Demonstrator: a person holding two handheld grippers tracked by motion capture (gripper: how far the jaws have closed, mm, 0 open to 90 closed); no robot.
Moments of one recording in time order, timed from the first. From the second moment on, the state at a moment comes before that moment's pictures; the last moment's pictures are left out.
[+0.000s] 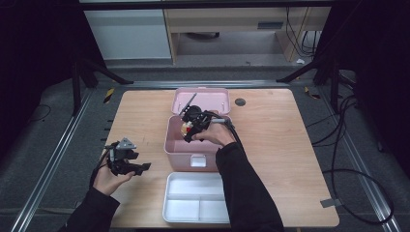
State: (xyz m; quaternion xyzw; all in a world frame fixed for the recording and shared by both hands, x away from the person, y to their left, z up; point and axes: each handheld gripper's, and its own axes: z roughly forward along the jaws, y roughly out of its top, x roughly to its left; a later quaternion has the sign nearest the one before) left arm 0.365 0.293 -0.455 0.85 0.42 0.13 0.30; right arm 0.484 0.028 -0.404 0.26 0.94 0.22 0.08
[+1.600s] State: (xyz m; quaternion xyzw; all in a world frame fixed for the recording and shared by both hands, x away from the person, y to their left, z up) left arm 0.353 0.277 -0.442 0.87 0.35 0.14 0.31; right arm 0.375 -0.110 -0.333 0.26 0.88 0.36 0.18
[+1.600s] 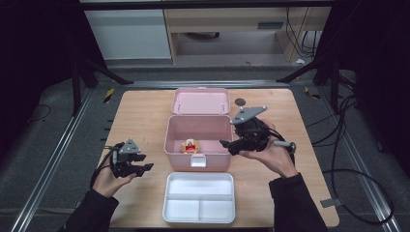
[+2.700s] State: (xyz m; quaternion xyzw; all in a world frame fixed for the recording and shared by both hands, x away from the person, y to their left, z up) left arm 0.316 0.207 -0.445 0.94 0.19 0.05 0.27; right arm 0.323 -0.112 -0.430 0.17 0.94 0.27 0.09
